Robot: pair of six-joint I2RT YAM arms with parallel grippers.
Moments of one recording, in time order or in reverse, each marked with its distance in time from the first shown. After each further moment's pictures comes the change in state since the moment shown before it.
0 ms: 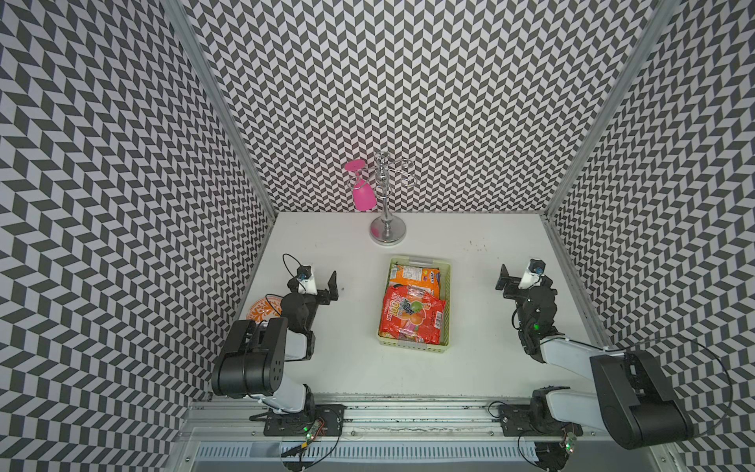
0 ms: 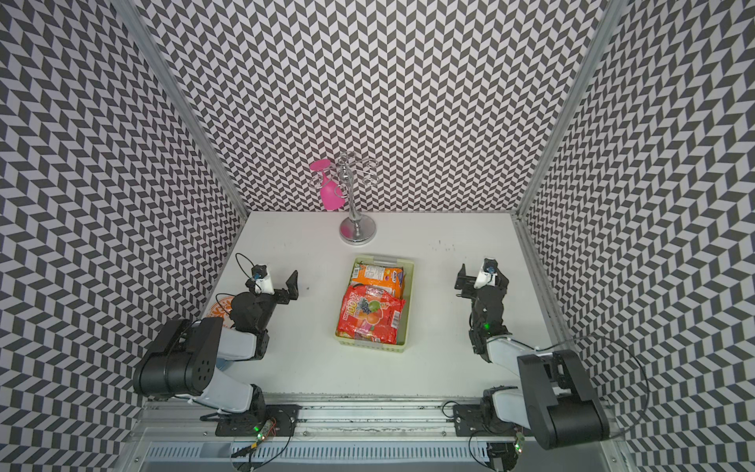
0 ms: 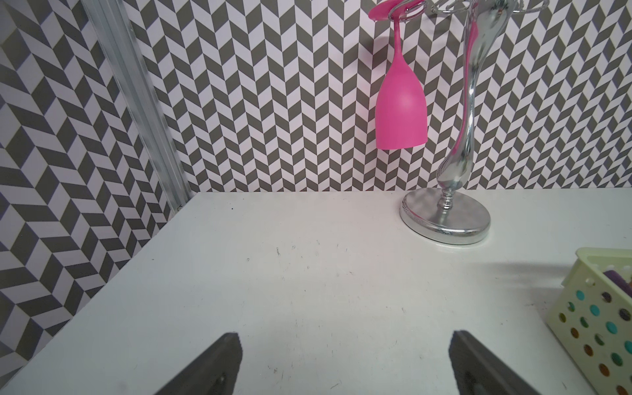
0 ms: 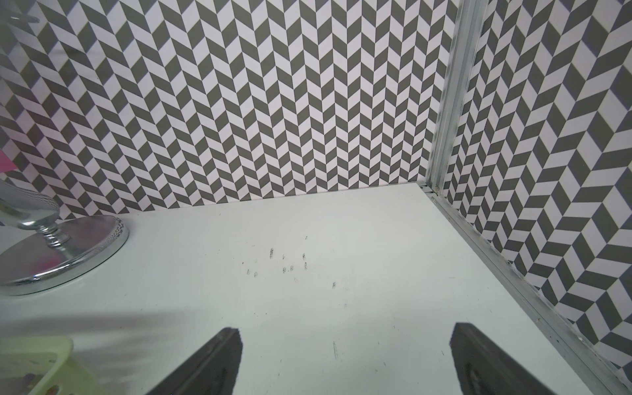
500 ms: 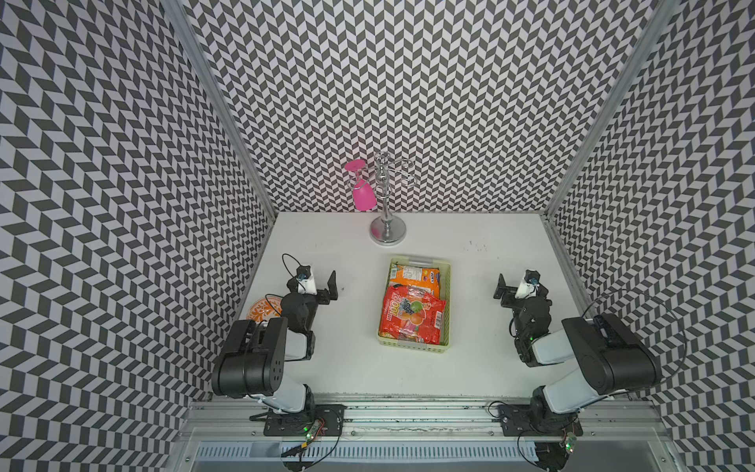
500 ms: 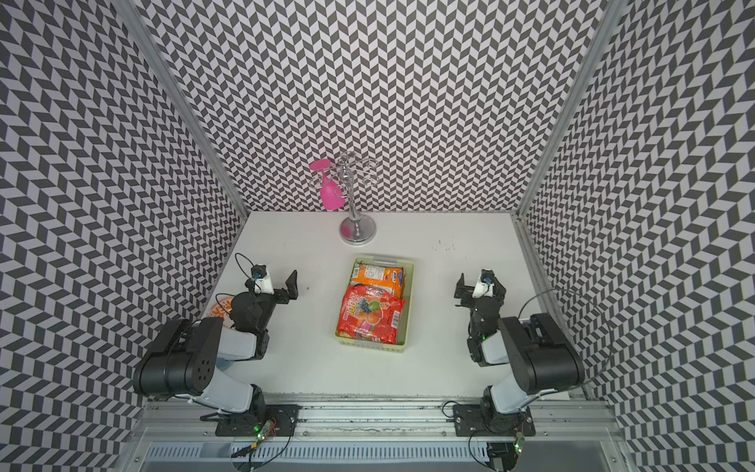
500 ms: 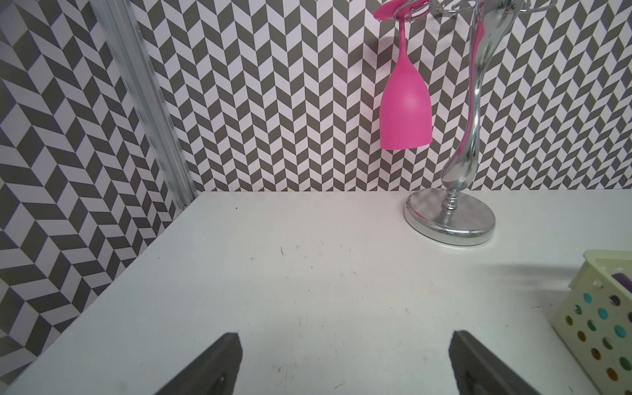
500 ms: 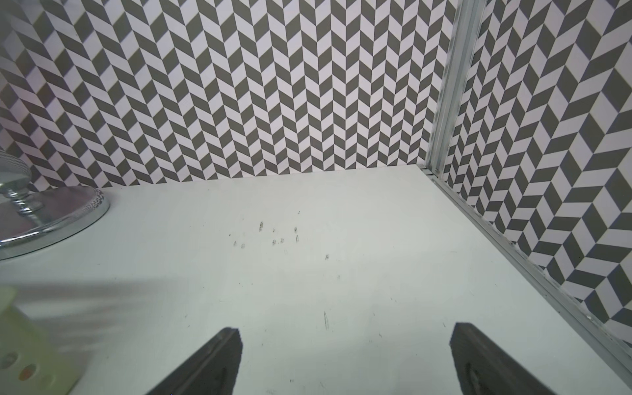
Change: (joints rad) left arm -0.001 0.000 0.003 -0.002 -0.013 0.000; right arm -0.022 0.253 -0.086 0.337 -0.014 -0.011
